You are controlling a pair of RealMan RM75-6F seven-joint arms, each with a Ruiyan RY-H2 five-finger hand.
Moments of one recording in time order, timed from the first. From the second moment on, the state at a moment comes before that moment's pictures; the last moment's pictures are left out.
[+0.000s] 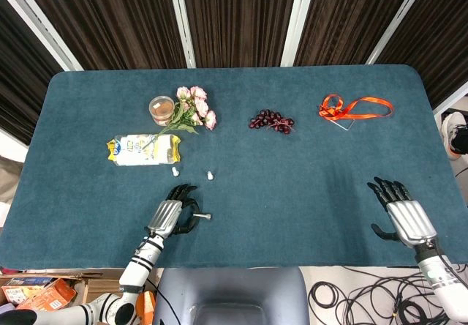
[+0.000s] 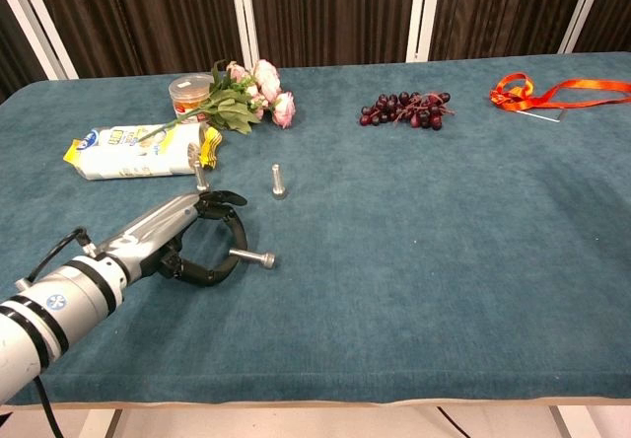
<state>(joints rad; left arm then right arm) -0.54 -1.88 -0.14 -1.21 1.33 1.05 -0.07 0.26 -1.09 -0.01 -1.53 -1.48 1.16 0.04</state>
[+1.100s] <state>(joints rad) -0.57 -1.87 -0.14 -1.28 1.34 1.07 0.04 0.27 -1.09 -0.01 -1.53 -1.47 1.15 0.04</state>
